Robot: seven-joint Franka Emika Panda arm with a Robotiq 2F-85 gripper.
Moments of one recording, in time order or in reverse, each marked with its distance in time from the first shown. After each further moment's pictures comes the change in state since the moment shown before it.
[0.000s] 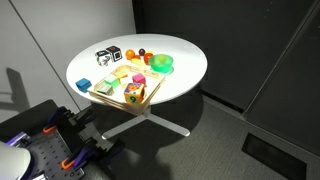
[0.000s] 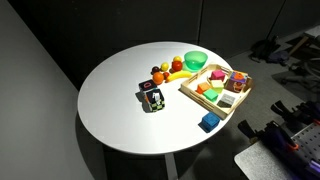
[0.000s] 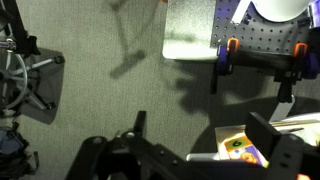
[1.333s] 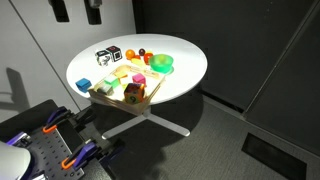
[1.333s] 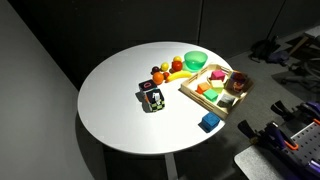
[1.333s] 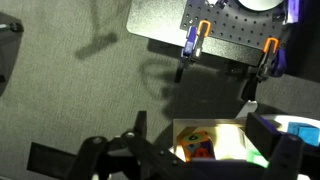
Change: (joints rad) arm 0.142 0.063 -0.006 -0.126 0.109 0.136 0.002
